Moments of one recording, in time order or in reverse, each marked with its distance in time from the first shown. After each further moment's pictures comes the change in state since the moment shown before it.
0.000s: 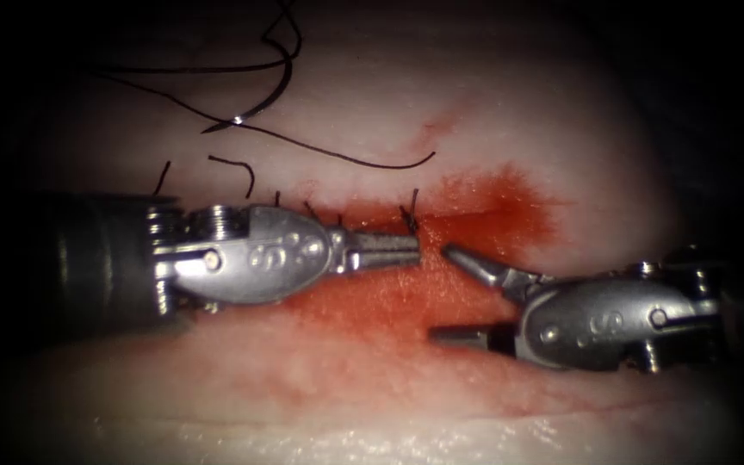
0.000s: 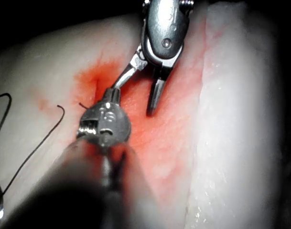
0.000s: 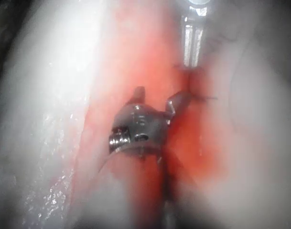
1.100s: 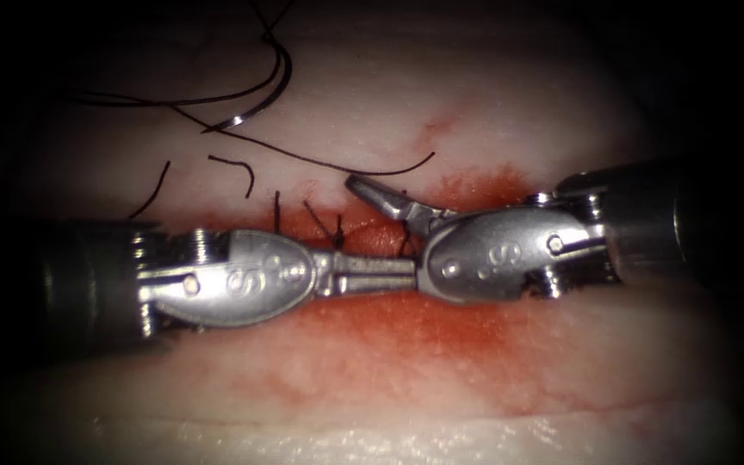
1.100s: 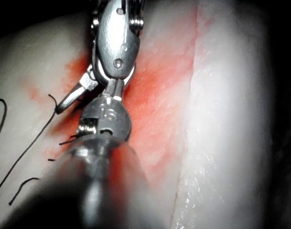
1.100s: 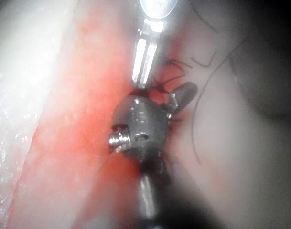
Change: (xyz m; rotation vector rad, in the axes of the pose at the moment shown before) right arm 0.002 0.001 0.008 -0.097 0.174 0.024; left arm -0.001 0.002 -0.001 -0.061 0.062 0.007
